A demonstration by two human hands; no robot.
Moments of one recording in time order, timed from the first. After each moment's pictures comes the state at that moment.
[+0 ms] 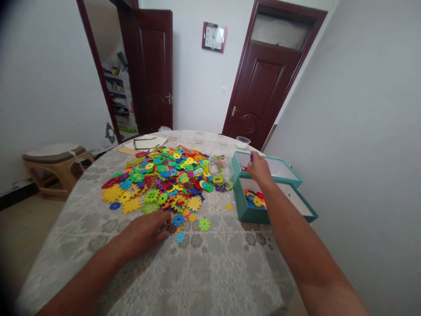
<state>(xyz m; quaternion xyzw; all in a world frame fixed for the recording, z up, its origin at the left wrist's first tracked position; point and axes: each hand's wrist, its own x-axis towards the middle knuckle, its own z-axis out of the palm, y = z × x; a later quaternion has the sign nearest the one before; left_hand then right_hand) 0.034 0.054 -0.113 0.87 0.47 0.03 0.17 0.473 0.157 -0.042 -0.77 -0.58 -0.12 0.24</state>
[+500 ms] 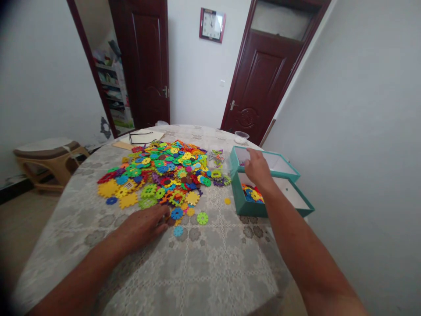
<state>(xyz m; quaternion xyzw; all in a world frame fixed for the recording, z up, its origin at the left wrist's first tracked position) 0.035 0.058 -0.121 0.87 0.46 0.04 0.16 0.442 0.112 -0.036 -0.69 -0.65 -0.14 0.29</state>
